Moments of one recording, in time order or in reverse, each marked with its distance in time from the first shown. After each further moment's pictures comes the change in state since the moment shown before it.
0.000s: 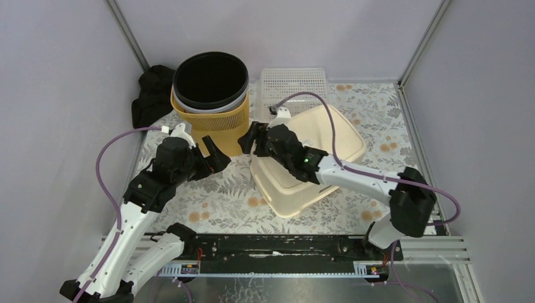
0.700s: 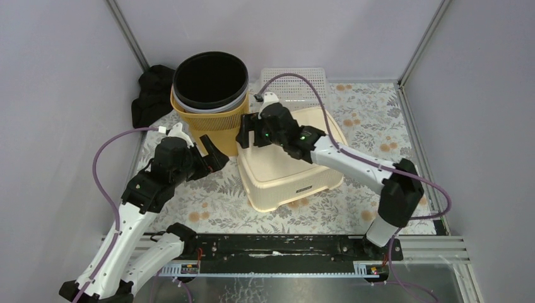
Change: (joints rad) left arm 0.000 -0.009 0.016 -0.020 -0.029 -0.020; right arm -0.079 0.172 0.331 -0.261 -0.216 -0.229
